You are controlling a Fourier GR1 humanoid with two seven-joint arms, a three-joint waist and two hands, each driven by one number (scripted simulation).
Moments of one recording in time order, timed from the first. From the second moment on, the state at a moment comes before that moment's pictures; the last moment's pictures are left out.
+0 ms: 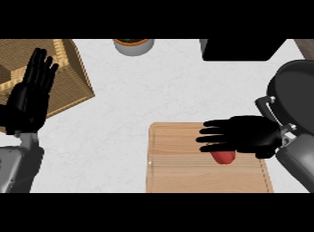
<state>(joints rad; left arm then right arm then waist) -0.28 0.28 0.03 -1.53 0.21 0.17 0.04 -0.47 -0.66 0.62 -1.36 0.97 0.21 -0.90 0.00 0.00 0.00</state>
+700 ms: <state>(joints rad) -0.28 0.24 0.07 -1.52 0.18 0.13 0.03 -0.44 -0.45 0.56 -1.16 1.19 0.14 -0.94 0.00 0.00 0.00</state>
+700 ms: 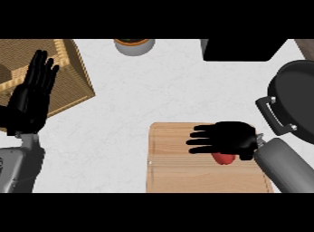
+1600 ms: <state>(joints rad) -0.27 0.21 0.07 -1.56 0.15 0.13 0.06 -0.38 -0.39 0.58 -1.21 1.31 0.00 -1.03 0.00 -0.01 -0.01</state>
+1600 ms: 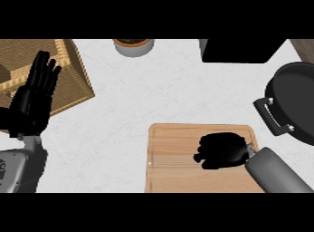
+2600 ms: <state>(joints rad) -0.25 0.22 0.07 -1.58 0.15 0.13 0.05 -0.59 -0.14 -0.13 -1.12 1.23 -0.14 0.17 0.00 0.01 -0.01</state>
